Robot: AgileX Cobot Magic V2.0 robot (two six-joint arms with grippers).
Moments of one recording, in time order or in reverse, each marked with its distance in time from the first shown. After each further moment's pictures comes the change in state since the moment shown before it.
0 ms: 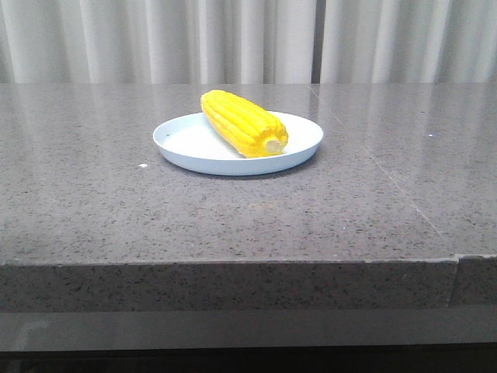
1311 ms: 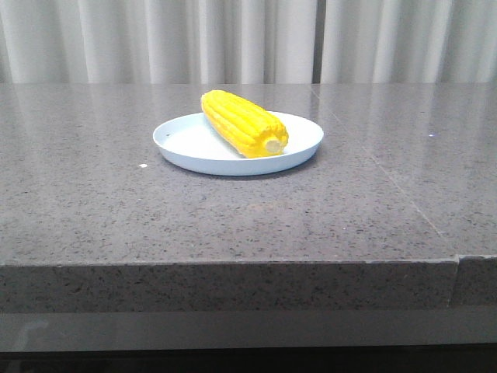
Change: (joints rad) left arm 0.101 -0.069 0.012 -0.004 -0.003 0.000; right arm 0.000 0.000 0.000 -0.001 -0.018 -0.002
